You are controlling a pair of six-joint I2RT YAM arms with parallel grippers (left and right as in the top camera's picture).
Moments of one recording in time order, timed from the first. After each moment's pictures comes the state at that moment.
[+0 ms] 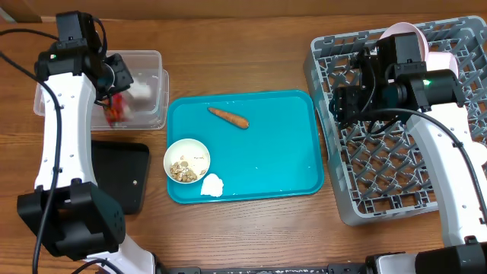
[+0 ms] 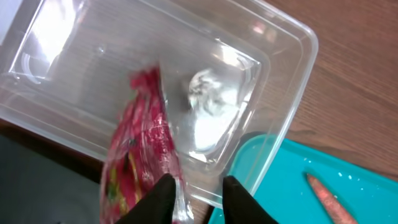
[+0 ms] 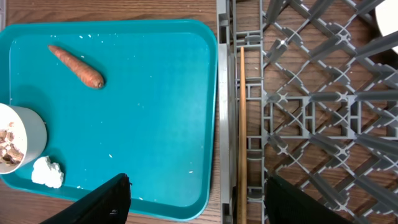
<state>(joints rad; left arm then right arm) 0.17 1.82 1.74 -1.04 0.00 -0.30 0.11 1.55 1.54 -1.17 -0.20 0.06</state>
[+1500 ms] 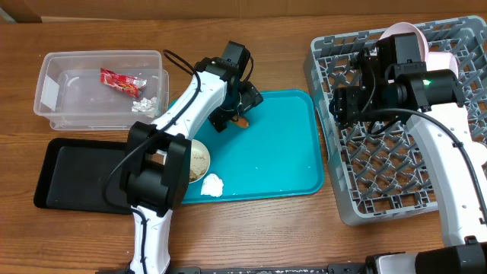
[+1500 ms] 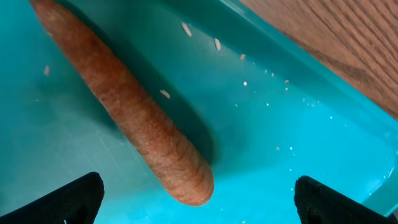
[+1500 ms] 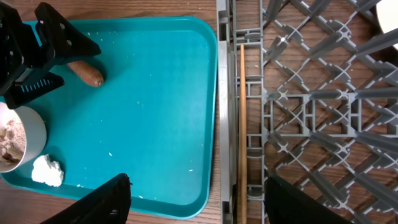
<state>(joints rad) -0.40 2.18 1.74 -0.94 0.12 -1.01 0.11 1.55 1.54 -1.18 -0.20 0.06</state>
